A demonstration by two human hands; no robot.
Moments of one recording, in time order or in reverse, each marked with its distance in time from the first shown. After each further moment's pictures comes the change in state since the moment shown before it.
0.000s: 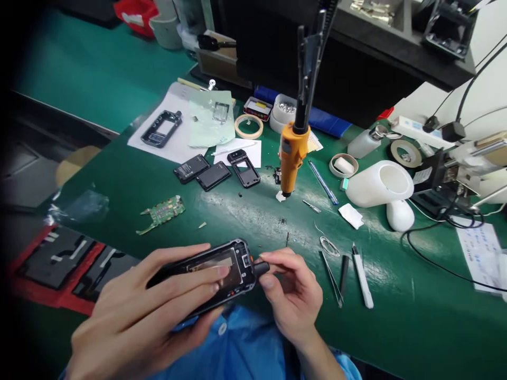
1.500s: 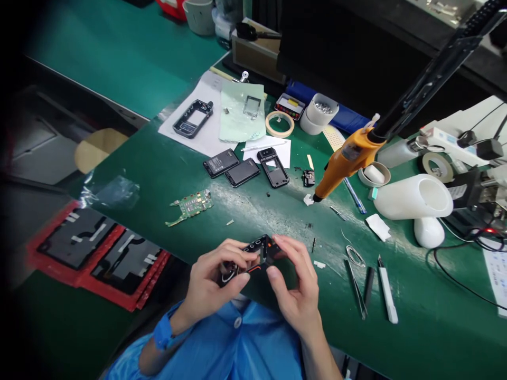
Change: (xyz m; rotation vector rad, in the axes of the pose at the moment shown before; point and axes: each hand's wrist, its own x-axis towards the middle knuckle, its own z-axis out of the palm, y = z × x) left_hand -0.059 -0.031 0.078 -0.979 0.364 -0.640; right_hand -0.012 0.032 0.027 -0.201 -0.218 -0.048
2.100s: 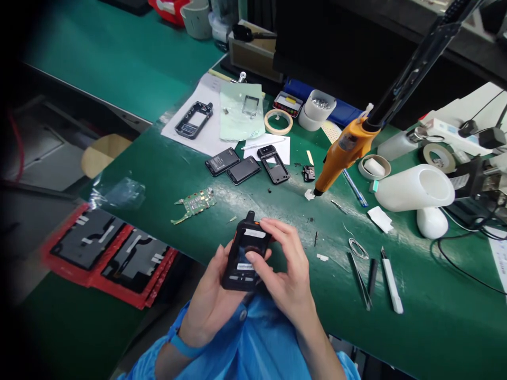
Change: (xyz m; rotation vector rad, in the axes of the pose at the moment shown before) left_hand -0.012 0.026 0.028 -1.065 0.232 -0.726; right_hand 0.022 -0.020 0.021 -0.047 -0.024 -0.041
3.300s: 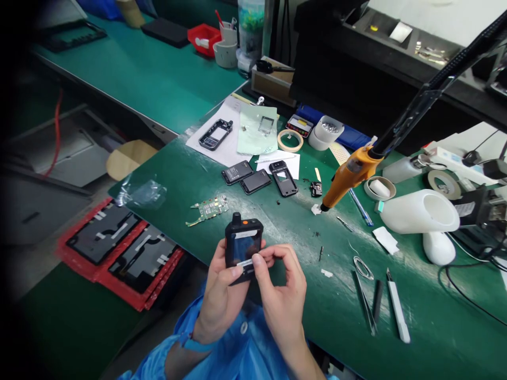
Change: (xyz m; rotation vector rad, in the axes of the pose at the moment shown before) left_hand 0.009 -0.007 0.006 0.180 0.046 0.417; right_hand 0.001 -0.031 0.024 0.091 0.182 0.141
